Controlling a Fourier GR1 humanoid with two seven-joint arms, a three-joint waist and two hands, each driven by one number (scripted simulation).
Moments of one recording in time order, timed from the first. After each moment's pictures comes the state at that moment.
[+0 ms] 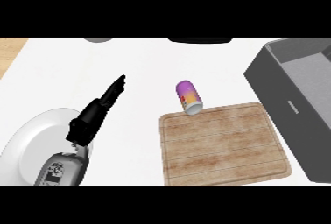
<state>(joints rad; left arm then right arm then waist) -0.21 0.11 -0.11 -1.54 -0.12 -0.17 0.09 -0.23 -1.05 -0.25 -1.43 0.12 0.20 -0.35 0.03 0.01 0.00</state>
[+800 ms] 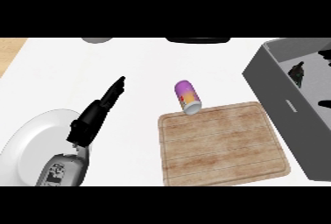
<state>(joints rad) -0.20 0.09 -0.10 -1.53 -0.13 -0.17 0.07 -0.51 -0.80 -0.07 -0.96 0.28 0.25 -0.39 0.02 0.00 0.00</state>
